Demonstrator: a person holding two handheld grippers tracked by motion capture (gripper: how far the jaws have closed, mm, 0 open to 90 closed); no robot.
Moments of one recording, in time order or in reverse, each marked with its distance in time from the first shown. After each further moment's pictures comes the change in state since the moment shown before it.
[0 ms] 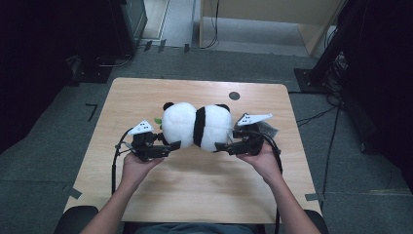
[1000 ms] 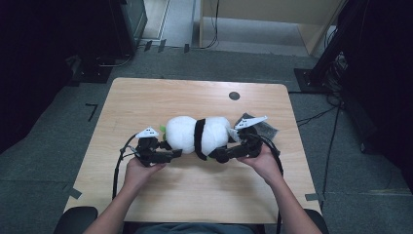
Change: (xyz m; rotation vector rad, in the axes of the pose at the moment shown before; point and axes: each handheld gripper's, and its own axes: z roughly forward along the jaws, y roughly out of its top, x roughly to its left) left arm 0.007 -0.021 0.017 0.134 0.018 -0.036; right arm -0.008 -0.013 0.012 0.116 -0.029 -0.008
